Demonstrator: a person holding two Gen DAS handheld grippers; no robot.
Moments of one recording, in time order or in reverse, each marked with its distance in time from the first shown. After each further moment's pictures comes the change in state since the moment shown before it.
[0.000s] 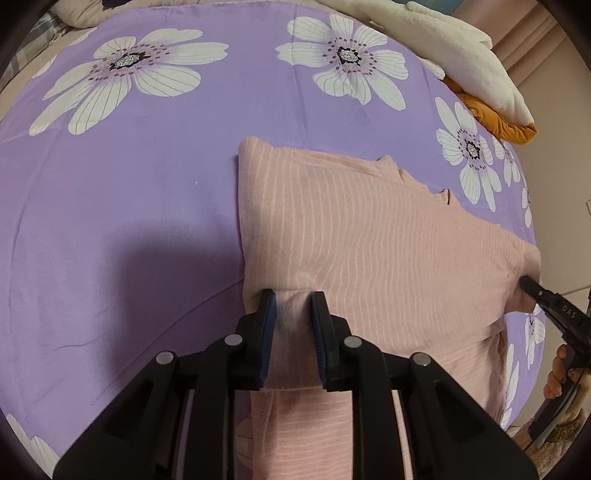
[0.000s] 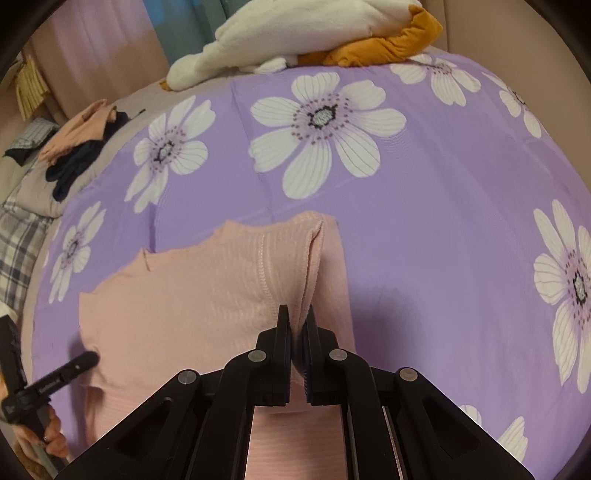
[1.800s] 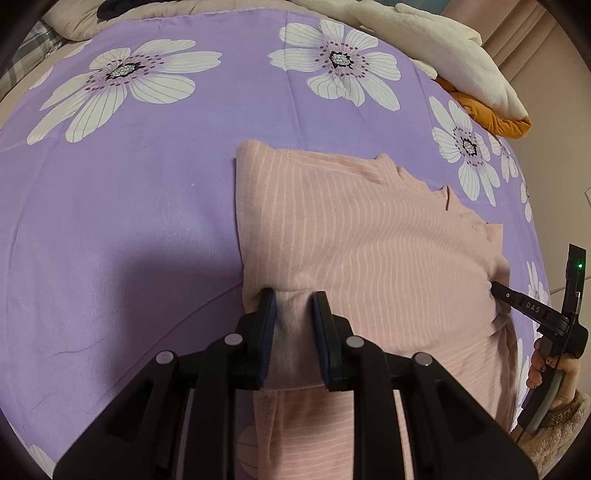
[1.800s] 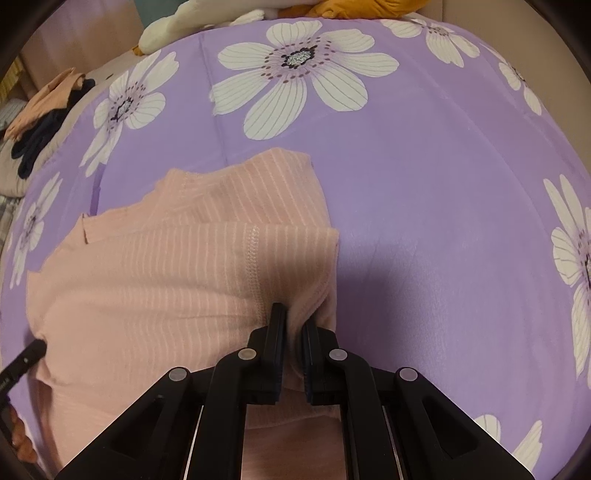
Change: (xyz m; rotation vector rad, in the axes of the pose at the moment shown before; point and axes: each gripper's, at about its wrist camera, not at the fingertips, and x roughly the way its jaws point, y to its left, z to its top) left arm 0.002 -0.002 -0.004 0.042 -0.041 0.007; right arm 0.050 -0.016 -0.013 -0.012 0.098 -0.089
